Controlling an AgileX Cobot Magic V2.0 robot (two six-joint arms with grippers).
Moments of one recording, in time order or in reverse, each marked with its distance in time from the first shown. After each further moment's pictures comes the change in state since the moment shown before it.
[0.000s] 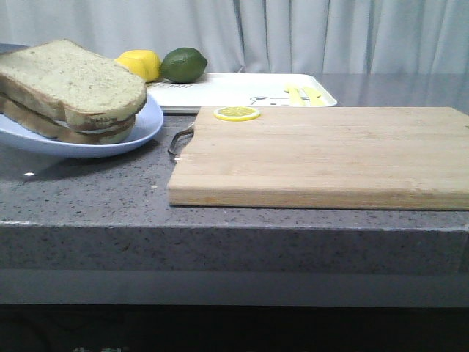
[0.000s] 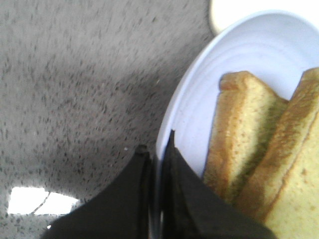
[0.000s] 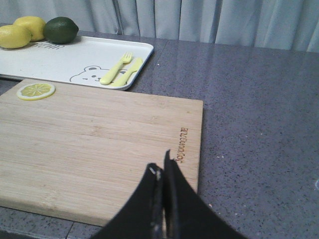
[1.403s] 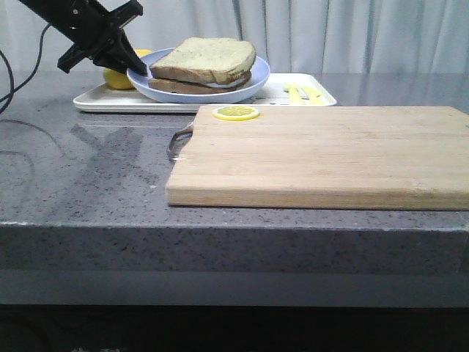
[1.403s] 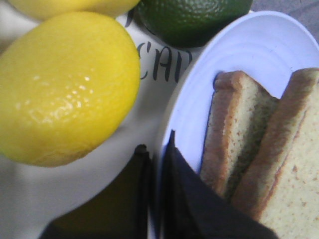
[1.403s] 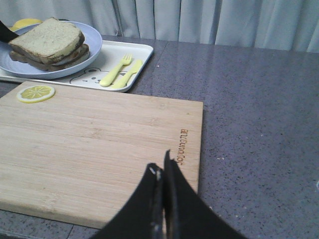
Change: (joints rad) left arm -0.111 1.045 -1.392 -0.326 0.259 -0.144; right arm 0.000 0.000 0.000 0.006 -0.005 0.000
